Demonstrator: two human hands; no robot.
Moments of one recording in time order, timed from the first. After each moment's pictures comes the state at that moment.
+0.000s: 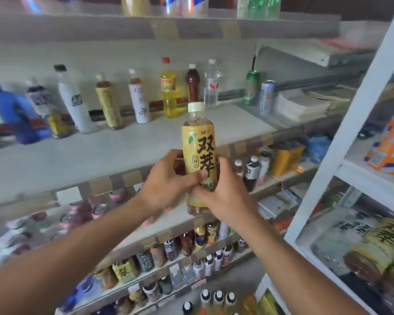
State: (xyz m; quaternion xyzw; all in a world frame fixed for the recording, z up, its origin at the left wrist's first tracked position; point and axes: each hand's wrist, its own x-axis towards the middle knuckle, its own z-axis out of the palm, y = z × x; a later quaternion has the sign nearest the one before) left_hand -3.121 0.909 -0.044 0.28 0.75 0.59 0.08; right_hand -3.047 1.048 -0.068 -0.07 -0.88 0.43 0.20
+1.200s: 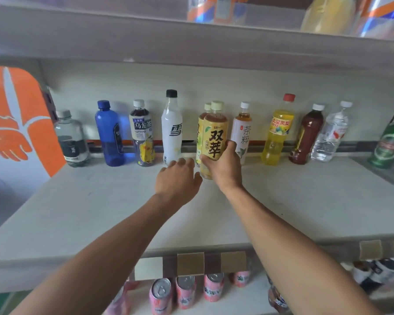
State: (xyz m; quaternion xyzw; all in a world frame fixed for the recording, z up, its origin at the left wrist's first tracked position) left_hand -3.418 0.762 -0.058 0.10 0.97 0.11 -0.18; right_hand -3.450 0.893 -0.057 -0.05 -0.84 0.47 0.27
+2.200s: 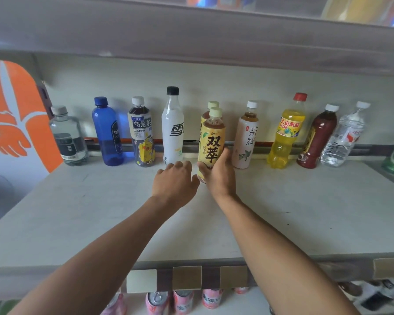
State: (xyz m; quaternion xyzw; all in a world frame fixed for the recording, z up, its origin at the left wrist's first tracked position) left_hand -3.443 0.760 -0.070 0.08 0.98 0.11 -0.17; right_hand -3.500 0.889 -0.106 0.00 -0.86 0.40 0.30
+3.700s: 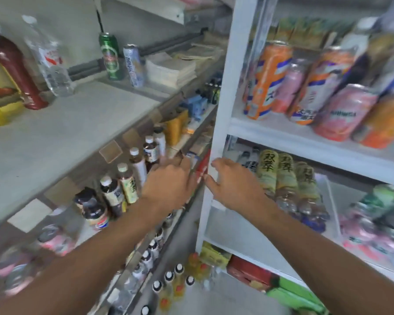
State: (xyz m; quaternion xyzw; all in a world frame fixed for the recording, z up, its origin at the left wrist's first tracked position) left_hand -3.131 1.093 -0.113 0.62 0.77 0.10 -0.05; right_hand -2.982 1.173 -0.110 -0.41 -0.90 0.08 0.12
